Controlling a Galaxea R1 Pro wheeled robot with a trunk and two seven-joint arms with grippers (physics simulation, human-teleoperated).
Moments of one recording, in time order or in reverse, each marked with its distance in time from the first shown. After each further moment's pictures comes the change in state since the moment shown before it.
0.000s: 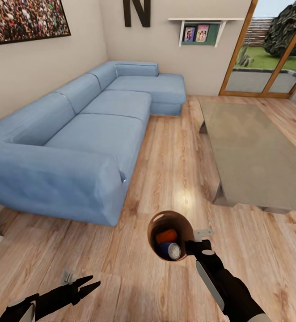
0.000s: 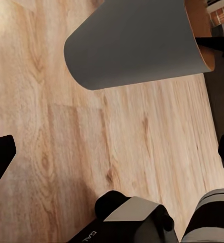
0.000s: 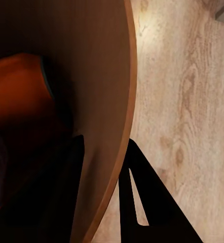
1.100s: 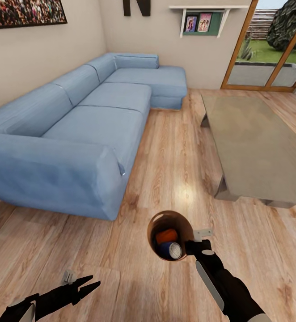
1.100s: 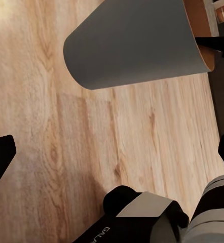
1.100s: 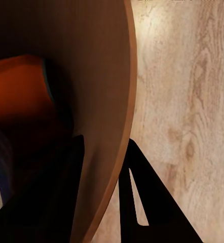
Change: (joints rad) left arm 0.000 0.000 0.000 -0.002 0.000 0.000 0.000; right arm 0.000 0.000 0.001 -0.001 0.000 -0.002 0.000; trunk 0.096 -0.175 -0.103
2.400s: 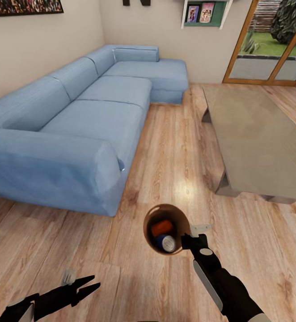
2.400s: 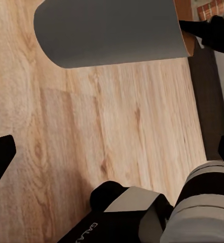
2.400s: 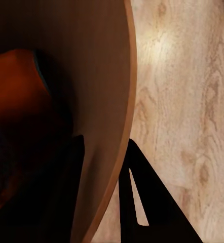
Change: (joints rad) left arm 0.000 0.001 0.003 -0.003 0.000 0.000 -0.082; right arm -0.001 0.000 0.038 -0.040 0.003 -0.084 -0.001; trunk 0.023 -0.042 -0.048
